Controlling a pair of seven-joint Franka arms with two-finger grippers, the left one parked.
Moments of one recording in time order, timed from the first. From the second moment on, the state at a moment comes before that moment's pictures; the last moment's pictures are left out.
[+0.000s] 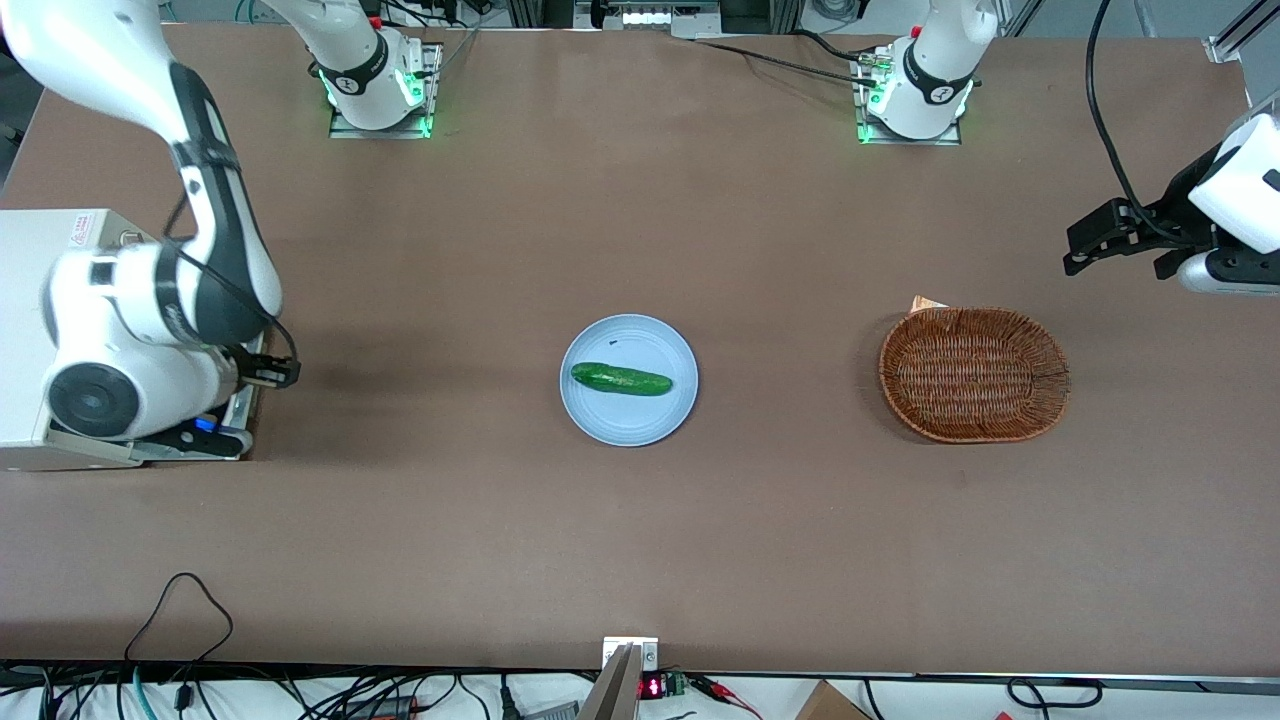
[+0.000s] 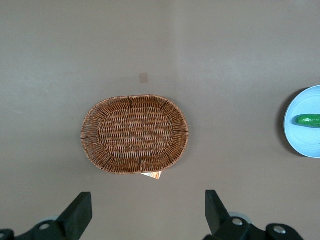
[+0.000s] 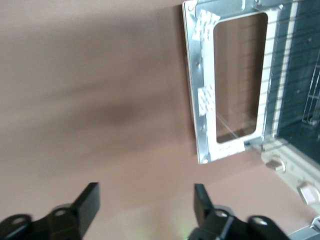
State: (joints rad) arm 0.06 0.54 0.02 -1.38 -0.15 1.50 0.34
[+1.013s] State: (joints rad) arm 0.09 0.06 -0.13 -1.54 0.05 1.45 0.06
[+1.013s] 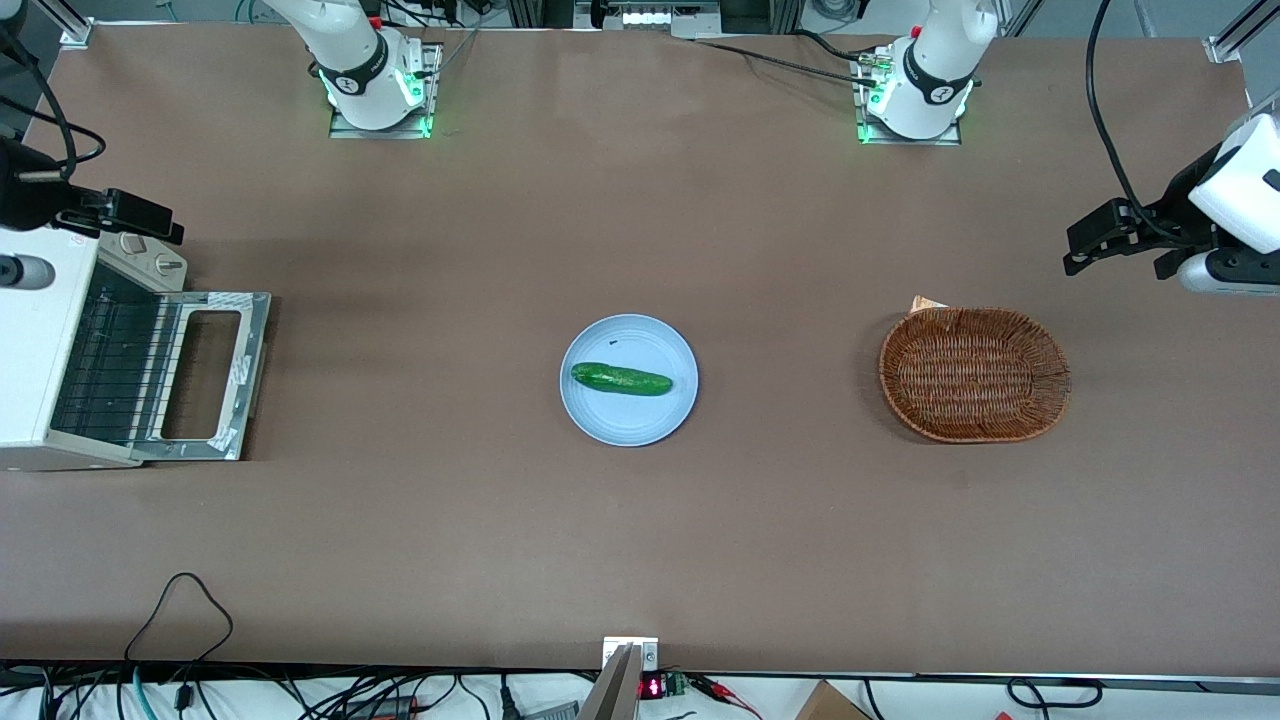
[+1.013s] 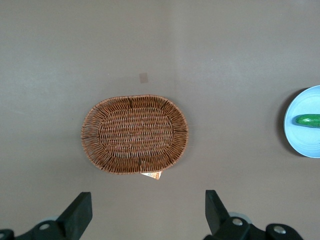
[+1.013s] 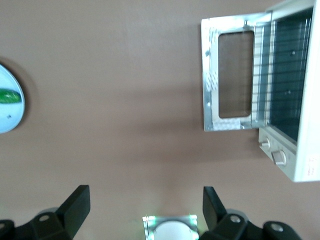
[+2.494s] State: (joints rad) arm 0.02 -0.02 -0.05 -1.73 0.05 1.68 -0.03
